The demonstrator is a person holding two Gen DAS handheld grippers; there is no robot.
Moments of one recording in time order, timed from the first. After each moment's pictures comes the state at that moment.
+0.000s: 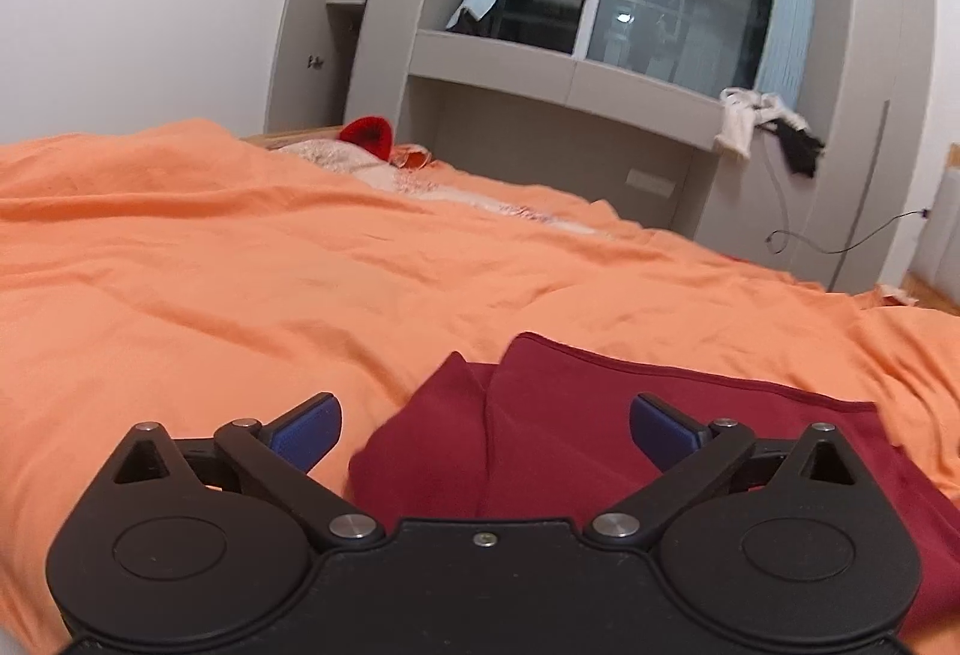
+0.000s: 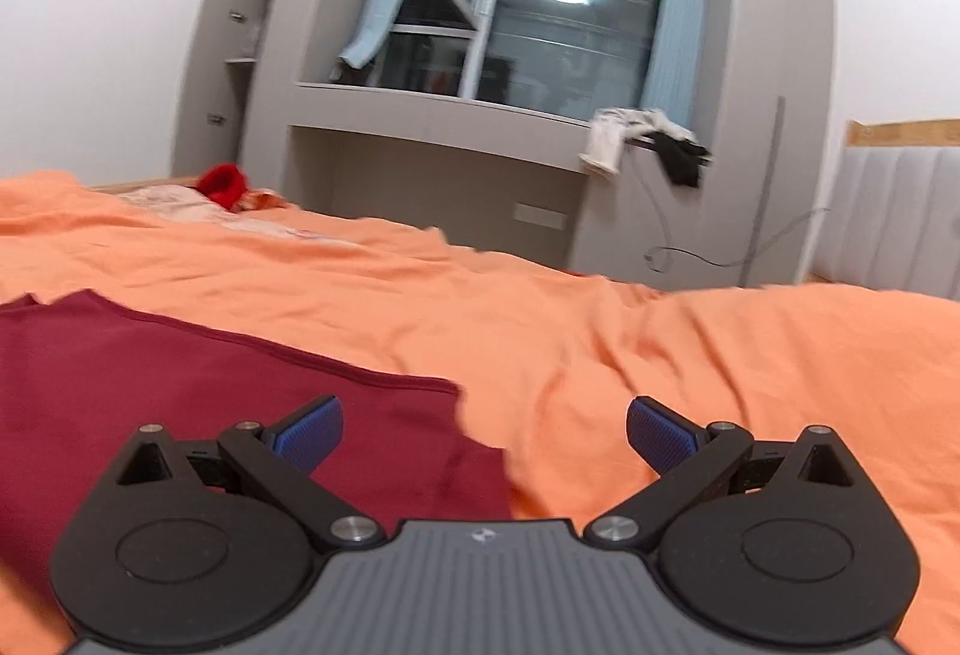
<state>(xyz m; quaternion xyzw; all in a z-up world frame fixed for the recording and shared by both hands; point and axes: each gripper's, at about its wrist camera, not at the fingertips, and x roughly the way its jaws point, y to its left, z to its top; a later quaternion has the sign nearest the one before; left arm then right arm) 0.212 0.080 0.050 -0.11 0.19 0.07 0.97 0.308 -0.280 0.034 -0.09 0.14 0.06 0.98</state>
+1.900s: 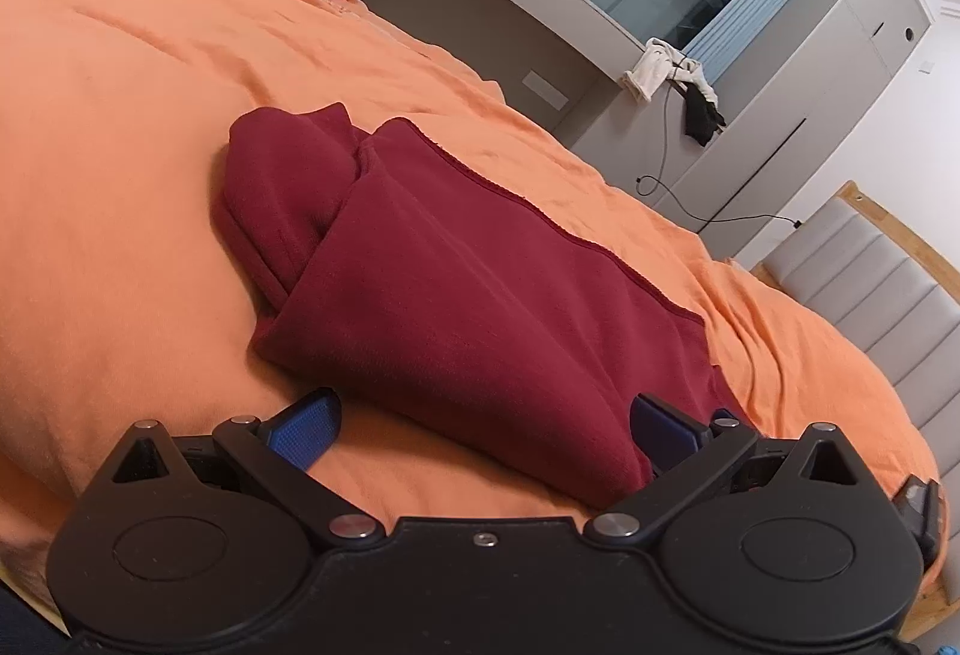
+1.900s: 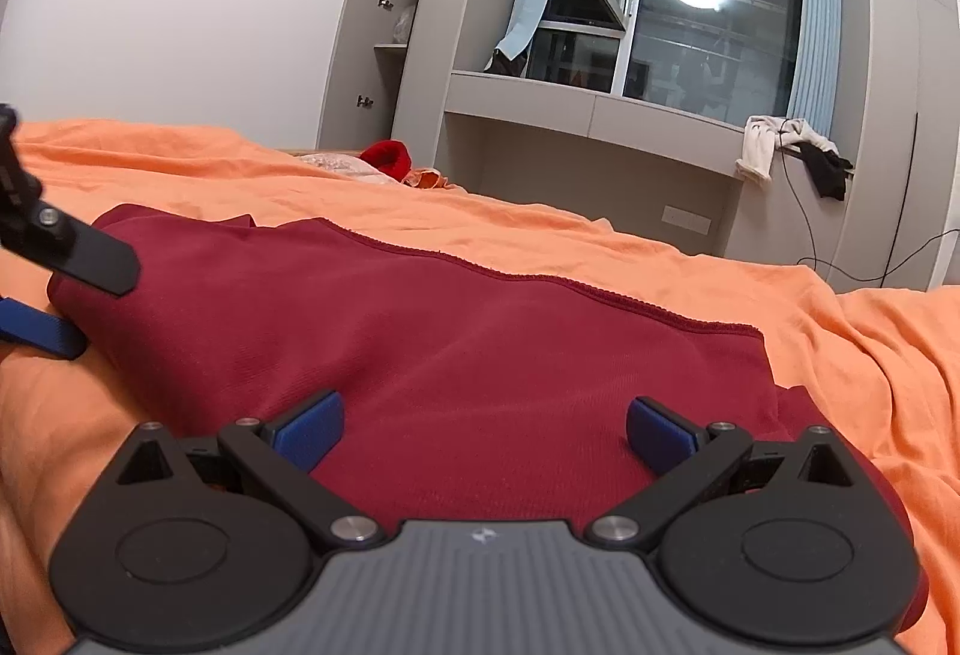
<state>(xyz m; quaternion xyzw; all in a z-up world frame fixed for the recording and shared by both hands) 0.189 0.063 -0.018 -0.29 0.29 -0.07 0.91 0.258 -0.154 -0.027 -0.12 0.15 0.18 0.97</state>
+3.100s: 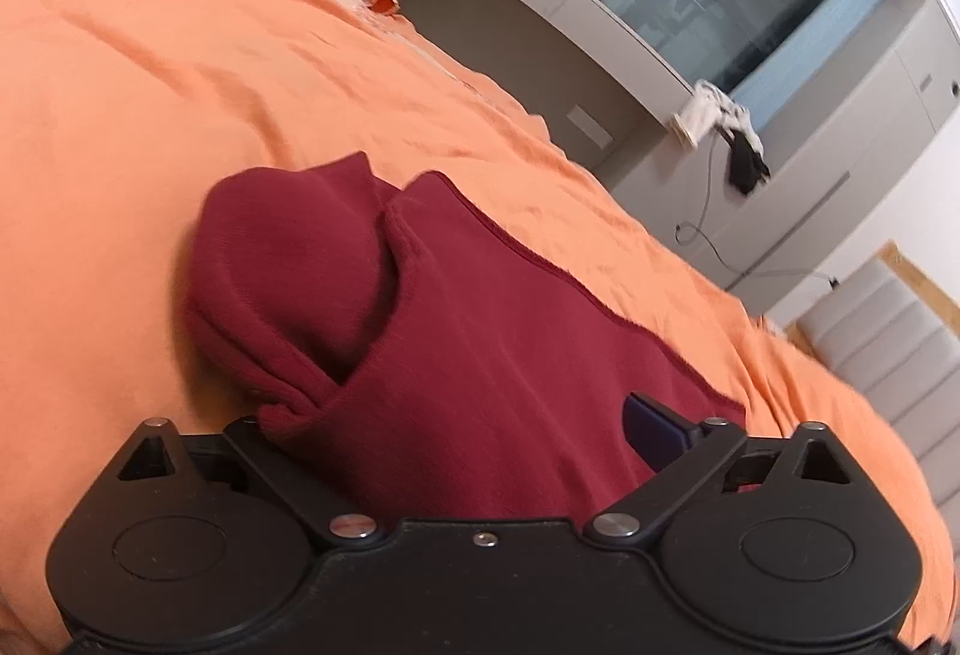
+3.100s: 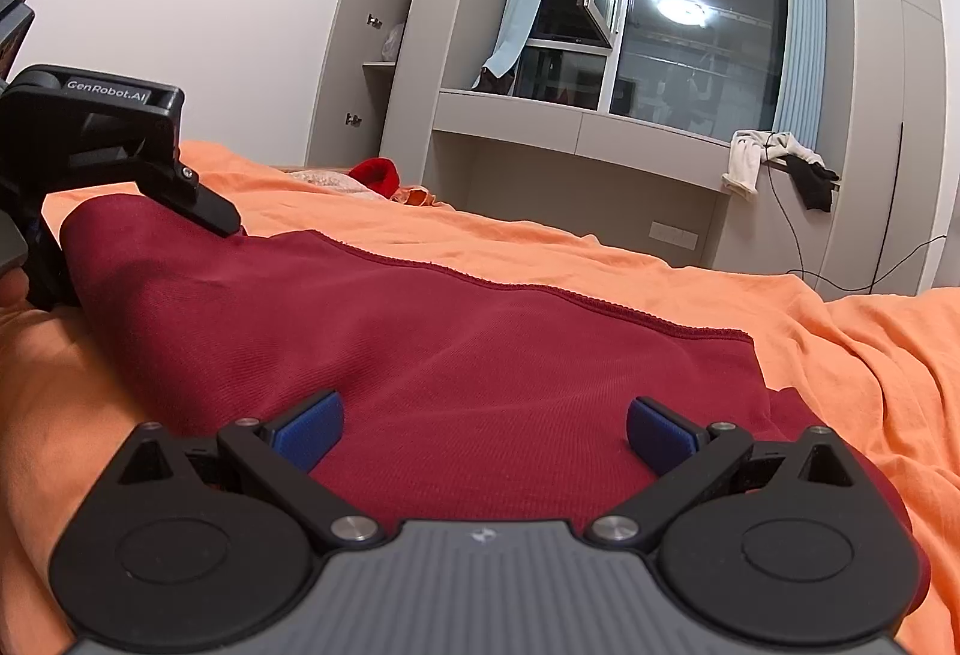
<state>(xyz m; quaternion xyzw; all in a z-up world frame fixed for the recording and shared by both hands) 0.243 0.079 -0.016 -0.33 0.27 -0.02 0.90 0.254 -0.162 -0.035 -0.11 0.13 0.17 0.97</state>
